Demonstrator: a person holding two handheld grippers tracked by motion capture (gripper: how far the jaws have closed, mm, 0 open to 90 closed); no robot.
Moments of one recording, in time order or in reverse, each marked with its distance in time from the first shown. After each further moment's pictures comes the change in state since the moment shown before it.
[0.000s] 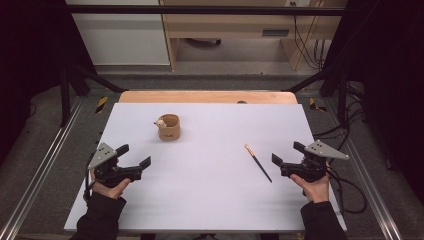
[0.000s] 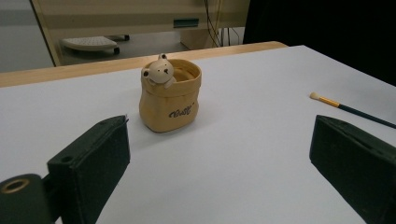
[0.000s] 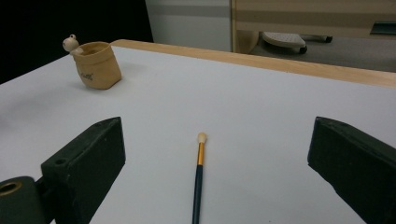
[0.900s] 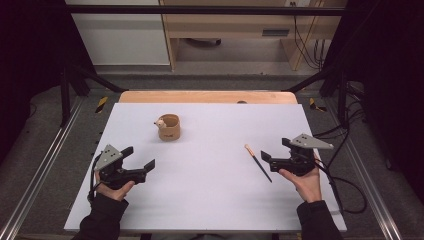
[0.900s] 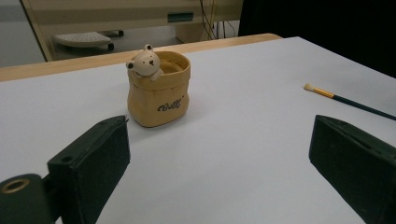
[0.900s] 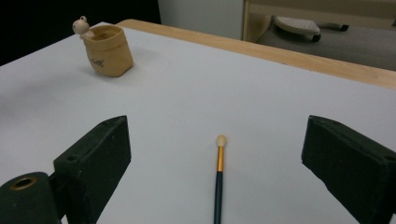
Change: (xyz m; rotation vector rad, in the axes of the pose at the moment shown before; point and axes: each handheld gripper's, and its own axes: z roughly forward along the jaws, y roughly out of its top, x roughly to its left) left arm -0.008 -0.004 0.006 0.022 -0.019 0.015; right arm 0.022 0.022 0.020 0.091 0.026 -0.057
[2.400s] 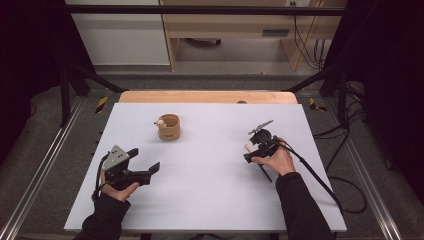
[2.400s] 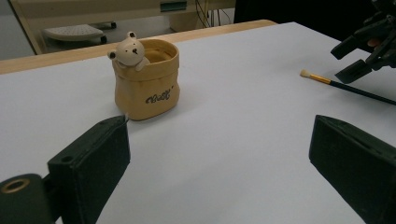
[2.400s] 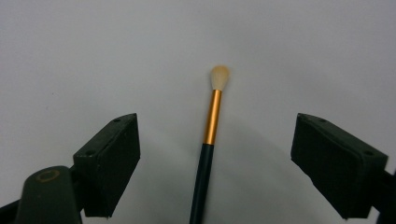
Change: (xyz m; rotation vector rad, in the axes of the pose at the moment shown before) left arm -0.007 -0.003 0.009 0.045 -0.018 0.035; right arm 0.002 0.006 0.119 0.613 -0.074 -0.137
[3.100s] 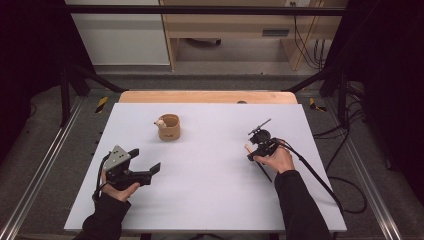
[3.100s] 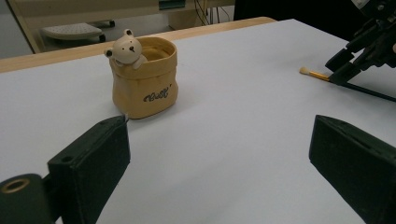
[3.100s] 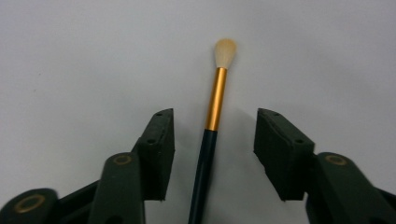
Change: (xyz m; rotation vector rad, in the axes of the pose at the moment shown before) left arm -0.001 0.000 0.001 0.008 -0.004 0.006; right arm -0.007 0.001 0.011 0.107 0.056 0.017
